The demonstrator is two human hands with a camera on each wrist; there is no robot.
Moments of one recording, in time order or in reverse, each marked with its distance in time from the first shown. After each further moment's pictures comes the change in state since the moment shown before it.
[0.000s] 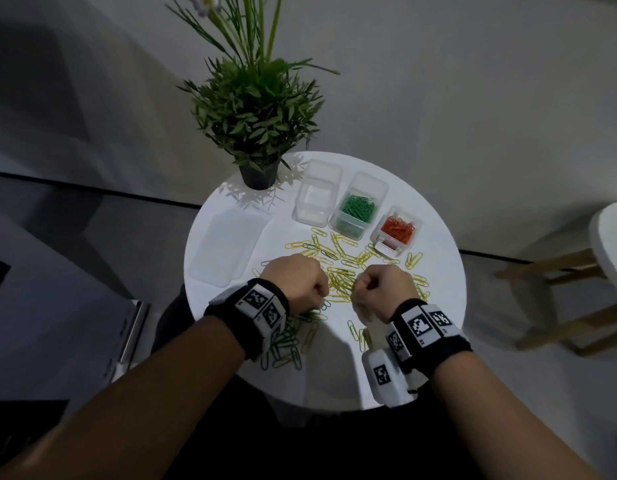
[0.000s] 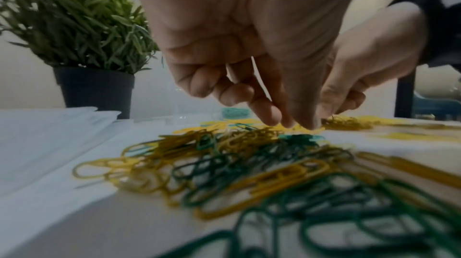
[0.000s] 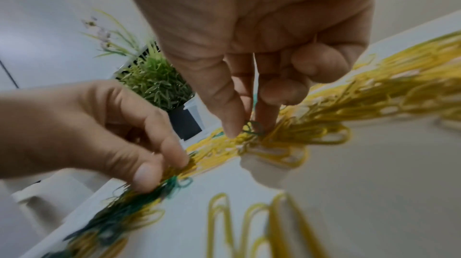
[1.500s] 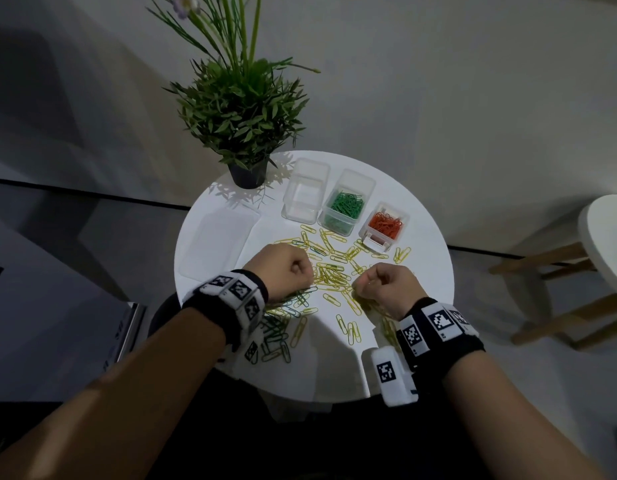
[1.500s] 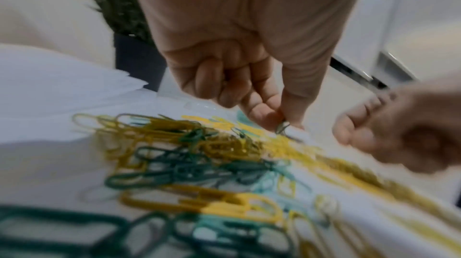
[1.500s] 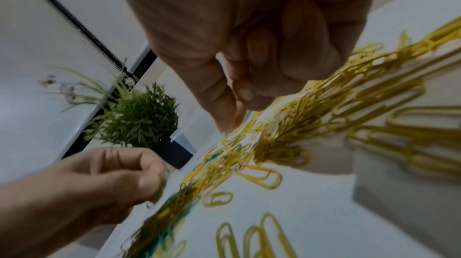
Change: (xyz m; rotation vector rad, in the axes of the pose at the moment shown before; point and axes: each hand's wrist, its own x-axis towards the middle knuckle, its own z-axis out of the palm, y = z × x) left_hand 0.000 -0.013 0.005 -0.464 0.130 -0.094; right_hand -0.009 0.028 -0.010 0.492 -0.024 0.073
